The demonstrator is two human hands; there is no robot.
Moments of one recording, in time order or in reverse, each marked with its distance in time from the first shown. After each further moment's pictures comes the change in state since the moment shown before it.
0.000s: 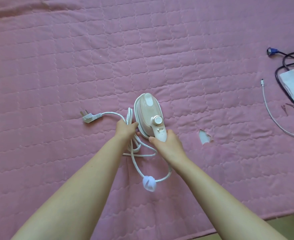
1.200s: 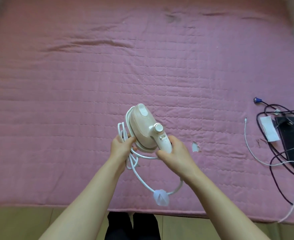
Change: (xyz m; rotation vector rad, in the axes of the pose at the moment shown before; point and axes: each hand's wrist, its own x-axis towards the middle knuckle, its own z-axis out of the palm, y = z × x) left_hand -0.244 0.037 -0.089 -0.417 0.206 0.001; right_hand -0.196 -0.080 -0.087 -0.226 -0.196 -0.370
